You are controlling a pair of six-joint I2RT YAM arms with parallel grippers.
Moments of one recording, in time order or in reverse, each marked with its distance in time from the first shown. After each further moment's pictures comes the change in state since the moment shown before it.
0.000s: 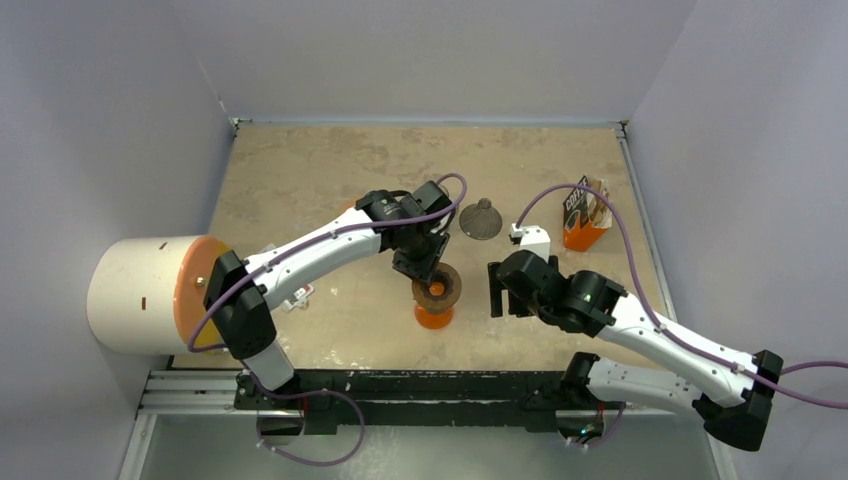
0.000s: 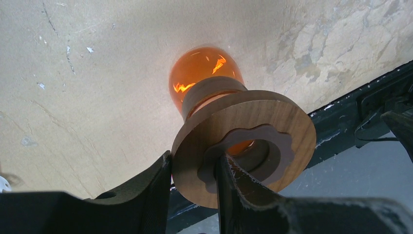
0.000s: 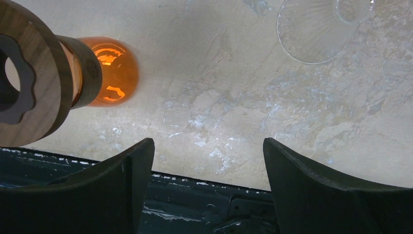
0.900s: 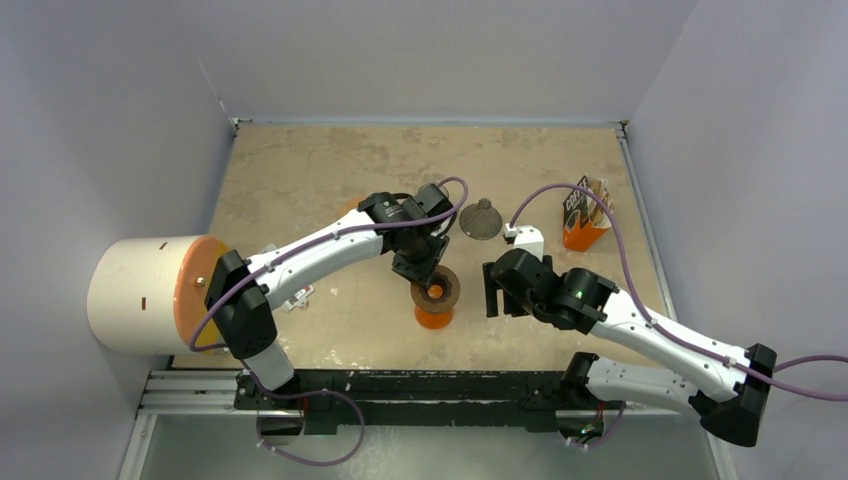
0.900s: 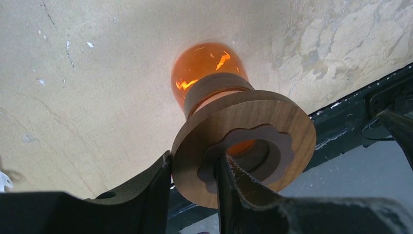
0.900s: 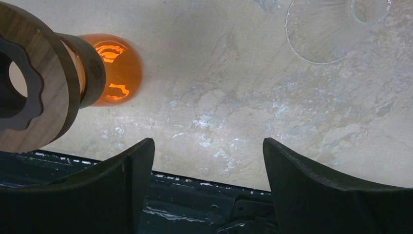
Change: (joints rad) left arm -0.006 0.011 -0.012 0.002 -0.011 -0.001; right arm 0.000 0.040 0.000 0.026 -0.019 0.000
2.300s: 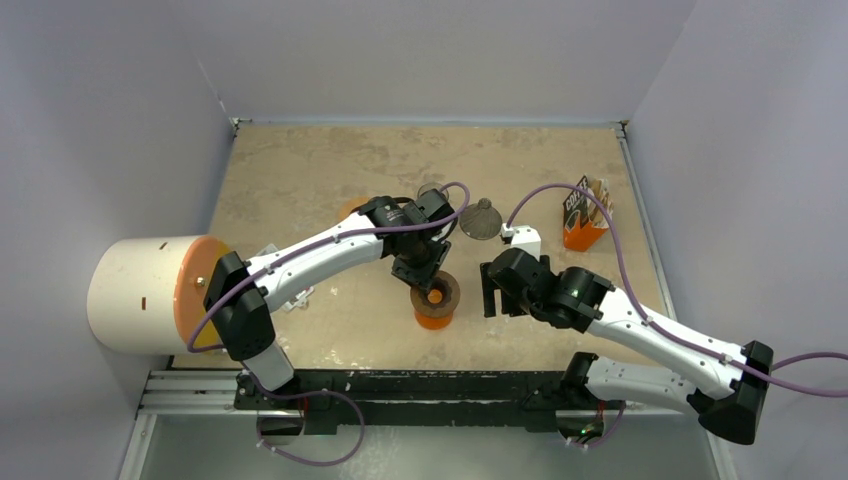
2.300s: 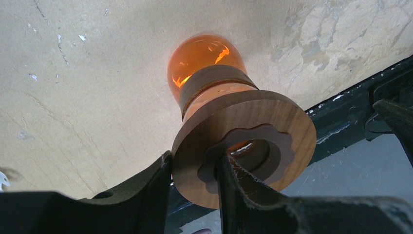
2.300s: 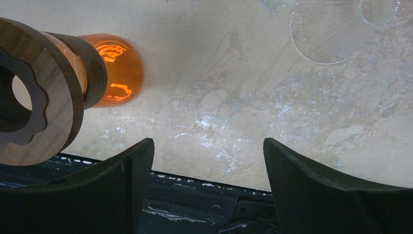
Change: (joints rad) left arm -0.021 -0.010 -0.019 -0.008 0.005 0.000; right arm 0.000 0.018 0.000 0.011 -0.009 -0.001
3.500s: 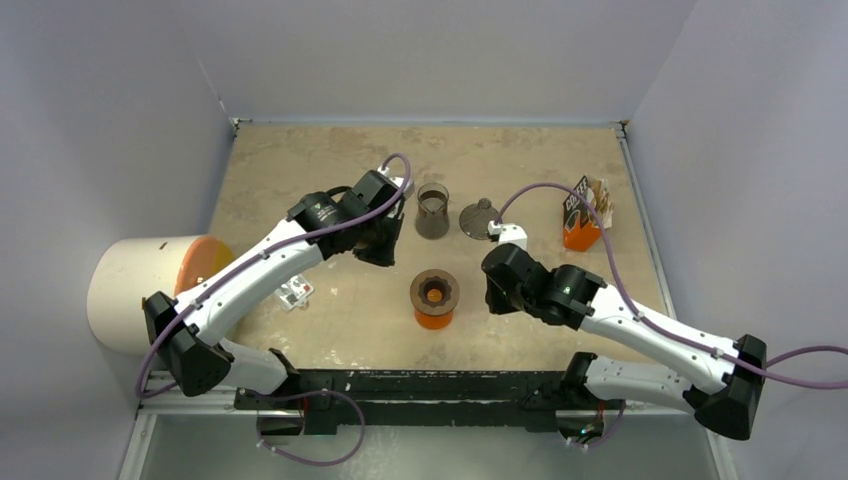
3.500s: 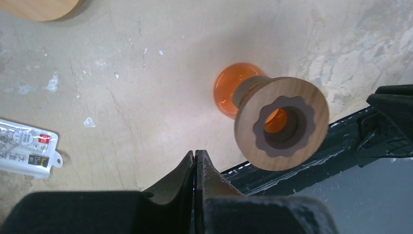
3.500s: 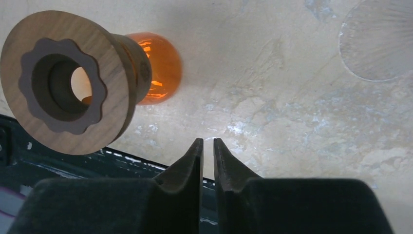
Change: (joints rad) left arm 0.115 -0.271 -0.054 0.002 -0.098 0.016; right arm 0.000 0.024 0.002 0.100 -0.094 -0.031
